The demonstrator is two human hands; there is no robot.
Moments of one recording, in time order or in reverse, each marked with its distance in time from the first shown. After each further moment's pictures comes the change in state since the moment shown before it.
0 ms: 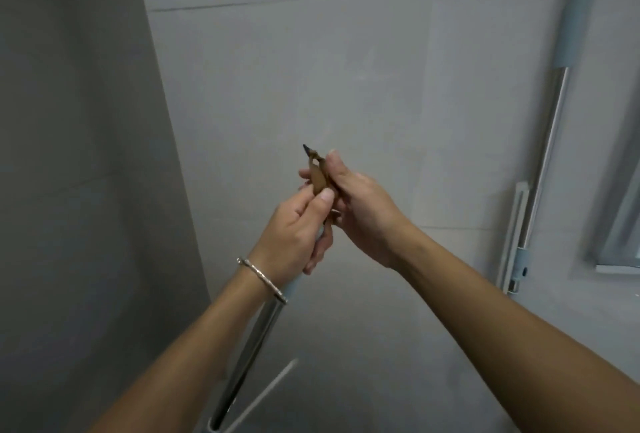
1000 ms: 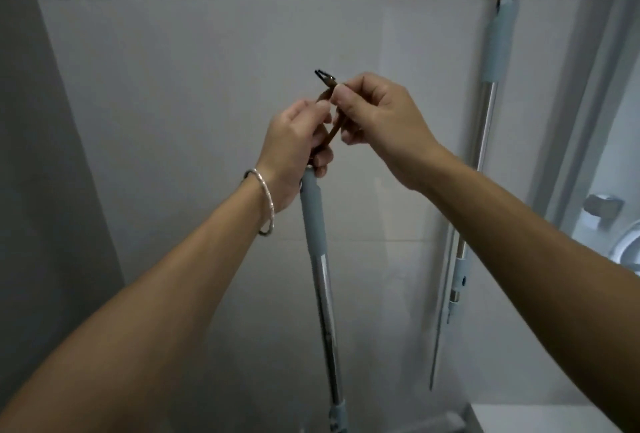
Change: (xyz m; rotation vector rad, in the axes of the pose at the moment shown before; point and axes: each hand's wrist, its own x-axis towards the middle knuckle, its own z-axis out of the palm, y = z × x) left_hand 0.125 0.030 0.070 -0.234 0.059 -0.070; right_hand 0.017 -0.101 -0.093 -0.542 0.266 -0.371
